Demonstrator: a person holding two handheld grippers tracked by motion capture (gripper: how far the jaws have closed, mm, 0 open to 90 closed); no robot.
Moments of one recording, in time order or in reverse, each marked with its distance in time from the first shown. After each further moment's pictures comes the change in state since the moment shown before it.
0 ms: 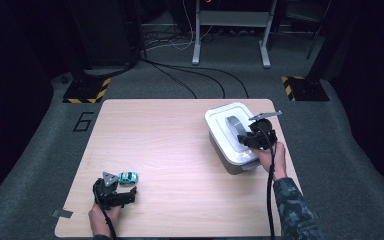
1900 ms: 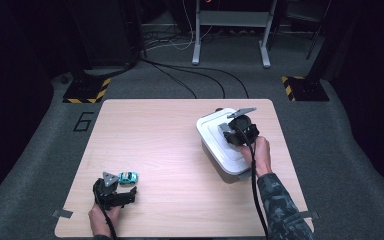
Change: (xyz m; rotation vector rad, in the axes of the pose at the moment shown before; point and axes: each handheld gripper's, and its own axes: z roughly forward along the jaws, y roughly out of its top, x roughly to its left) left arm 0.000 0.000 -0.001 0.005 -0.001 0.000; right arm 0.046 0.030 0.017 0.018 -0.096 -0.135
